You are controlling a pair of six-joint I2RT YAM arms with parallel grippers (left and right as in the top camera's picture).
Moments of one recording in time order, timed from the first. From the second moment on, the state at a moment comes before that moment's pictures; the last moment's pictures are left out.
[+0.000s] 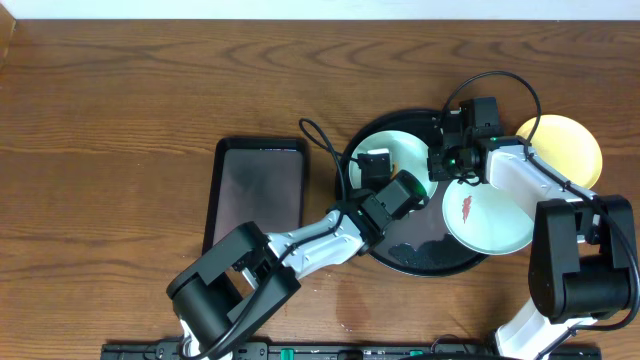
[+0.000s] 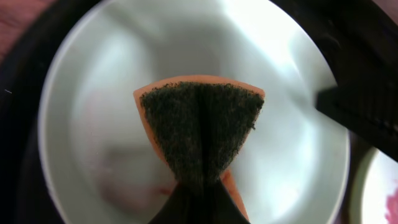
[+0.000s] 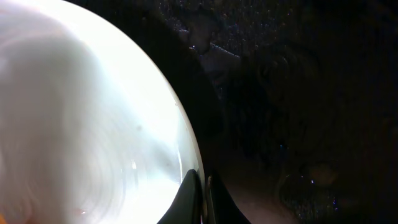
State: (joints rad) left arm -0.92 1.90 1.04 -0.04 -0.35 -0.91; right arm 0.11 1.85 1.06 -0.41 -0.19 0.02
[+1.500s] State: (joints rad) left arm -0.85 1.94 1.04 0.05 -0.20 -0.88; right arm 0.11 1.85 1.06 -0.41 -0.19 0.02
